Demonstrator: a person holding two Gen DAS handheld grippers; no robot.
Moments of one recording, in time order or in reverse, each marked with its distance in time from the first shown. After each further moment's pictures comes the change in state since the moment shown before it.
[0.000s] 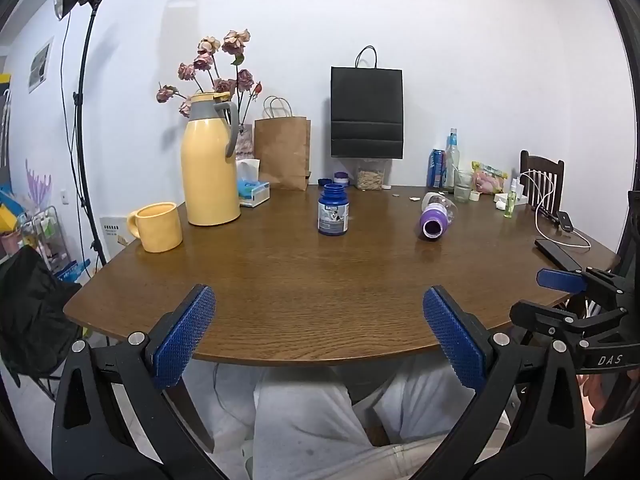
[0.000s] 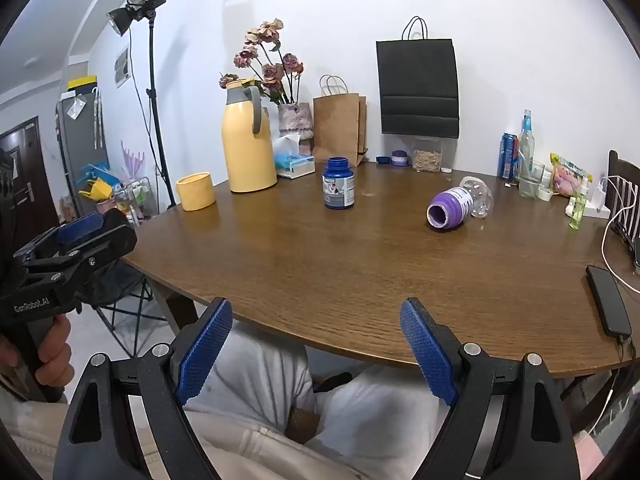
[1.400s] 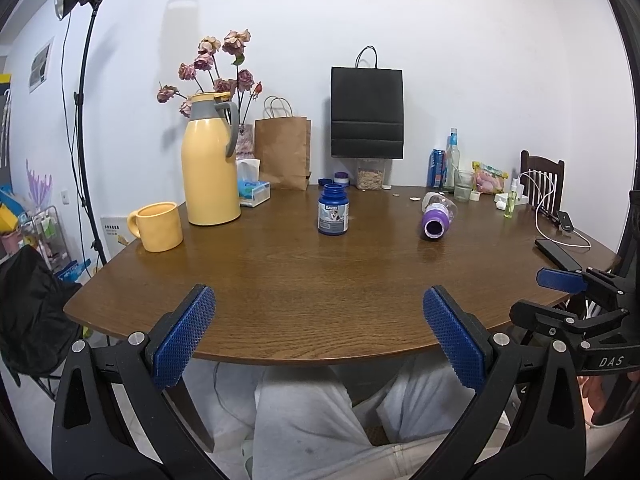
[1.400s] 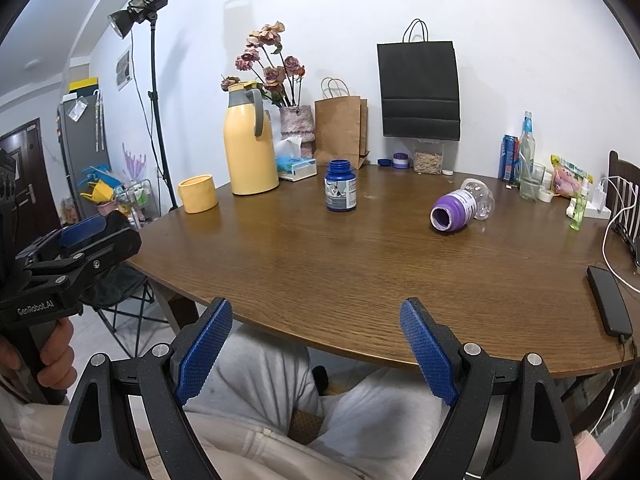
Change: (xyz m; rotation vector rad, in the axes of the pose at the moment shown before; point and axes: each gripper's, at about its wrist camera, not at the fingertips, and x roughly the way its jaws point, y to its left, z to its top) left arm -0.003 -0.004 0.005 0.013 -0.001 0.007; right arm -0.001 0.001 0.000 0.006 -0.002 0.009
